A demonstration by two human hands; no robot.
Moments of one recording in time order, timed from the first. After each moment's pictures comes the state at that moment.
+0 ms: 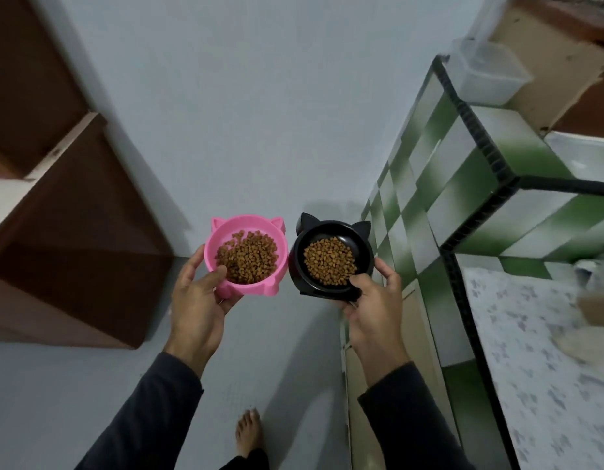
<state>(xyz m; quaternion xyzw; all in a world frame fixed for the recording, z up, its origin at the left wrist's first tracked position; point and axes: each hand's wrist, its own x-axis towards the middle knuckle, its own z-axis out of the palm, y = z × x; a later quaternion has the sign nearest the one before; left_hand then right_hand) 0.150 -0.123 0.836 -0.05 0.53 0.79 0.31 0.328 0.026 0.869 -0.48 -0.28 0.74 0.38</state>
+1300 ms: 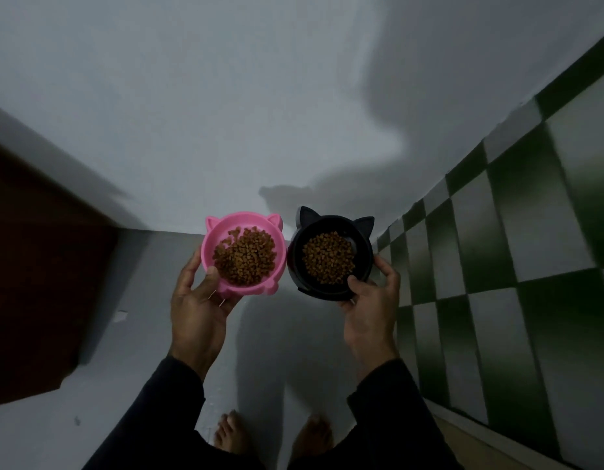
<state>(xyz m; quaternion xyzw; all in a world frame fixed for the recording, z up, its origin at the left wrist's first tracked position) -0.046 0.113 0.418 -0.11 0.56 0.75 0.34 0.114 0.274 0.447 -0.57 -0.25 0.70 0.34</state>
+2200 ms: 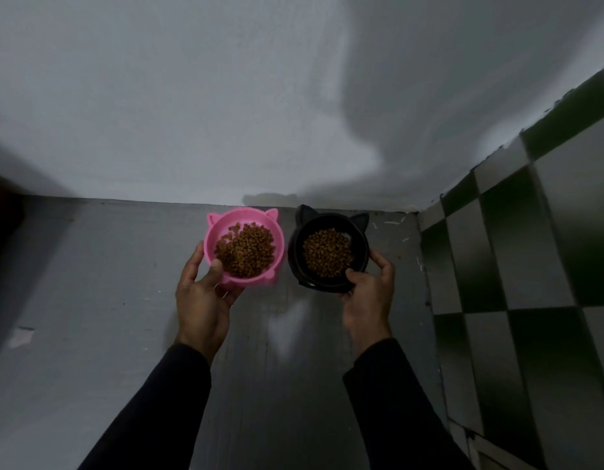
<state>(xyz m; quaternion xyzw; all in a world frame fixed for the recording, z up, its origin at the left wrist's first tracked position) -0.100 0.151 0.056 -0.12 0.58 0.73 0.35 0.060 0.309 0.057 -0.60 -0.23 0.68 0.34</state>
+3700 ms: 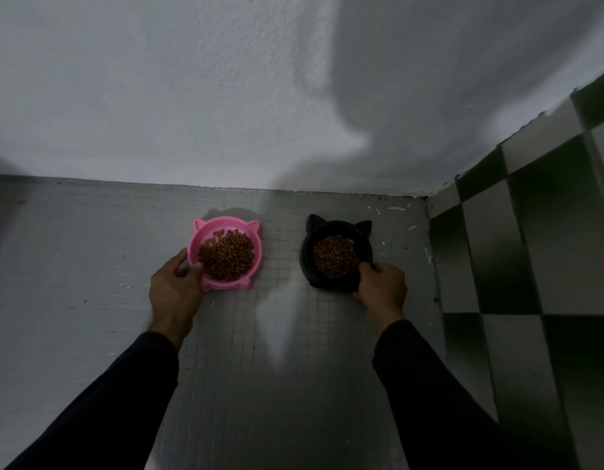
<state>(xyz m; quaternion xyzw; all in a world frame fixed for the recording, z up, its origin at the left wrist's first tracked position) -0.139 0.147 -0.059 -0.02 0.82 0.52 0.25 0.092 0.363 -0.047 -0.72 -0.51 0.46 0.11</state>
